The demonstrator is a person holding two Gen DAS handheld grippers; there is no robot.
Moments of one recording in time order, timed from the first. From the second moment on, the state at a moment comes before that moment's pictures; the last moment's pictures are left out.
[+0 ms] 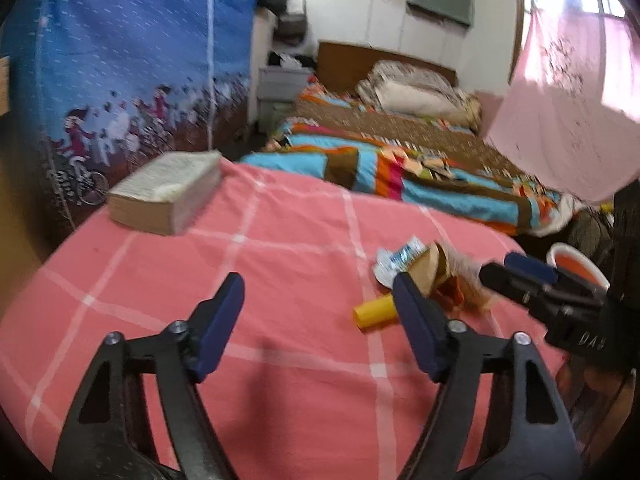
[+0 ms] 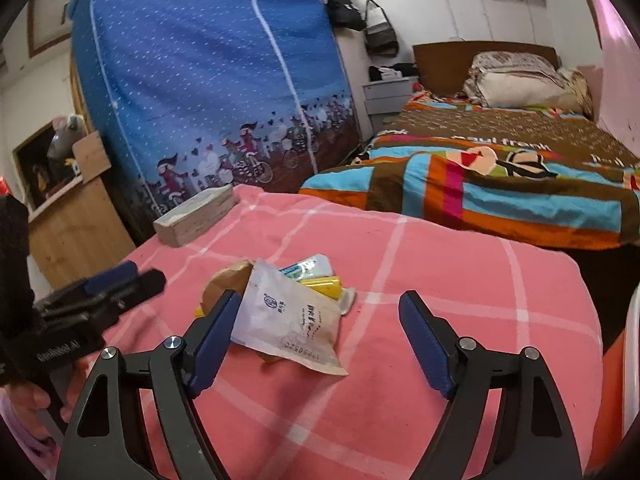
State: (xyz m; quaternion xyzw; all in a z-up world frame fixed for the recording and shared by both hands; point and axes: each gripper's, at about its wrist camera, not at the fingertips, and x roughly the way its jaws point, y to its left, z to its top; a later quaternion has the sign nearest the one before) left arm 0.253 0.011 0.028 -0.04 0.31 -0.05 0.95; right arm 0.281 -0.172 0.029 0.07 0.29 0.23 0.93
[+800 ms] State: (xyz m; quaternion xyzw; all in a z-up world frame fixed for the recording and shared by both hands) left arm 0.272 -0.031 0.011 0.04 0.40 -0.10 0.91; right arm 0.280 -0.220 0.031 0.08 0.30 0.15 0.94
